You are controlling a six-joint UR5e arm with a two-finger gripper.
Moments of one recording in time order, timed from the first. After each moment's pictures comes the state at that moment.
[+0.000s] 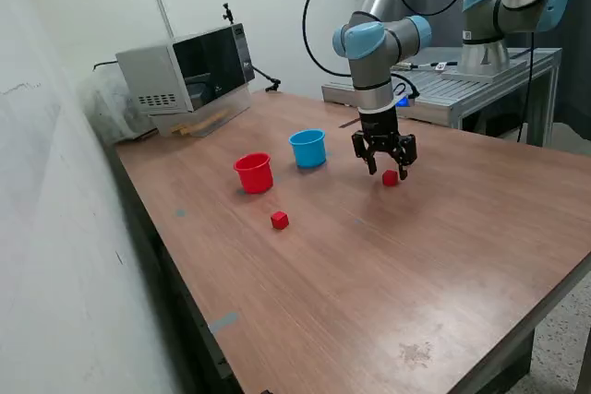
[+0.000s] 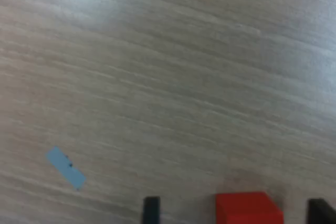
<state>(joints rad) 0.04 -0.91 1.73 -2.34 -1.55 2.93</state>
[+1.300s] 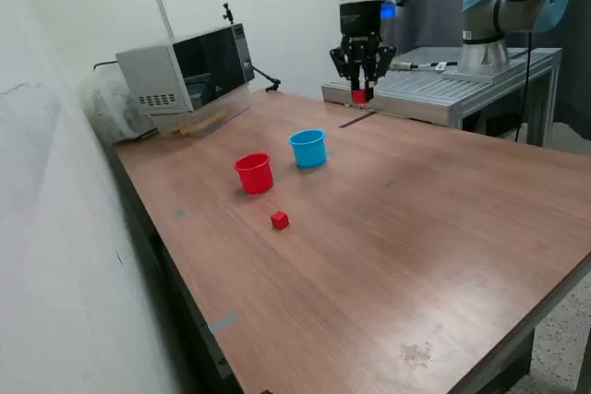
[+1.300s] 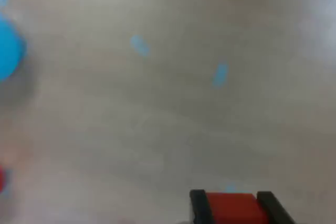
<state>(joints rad) 0.02 -1.18 1.60 -2.15 -1.56 2.92</state>
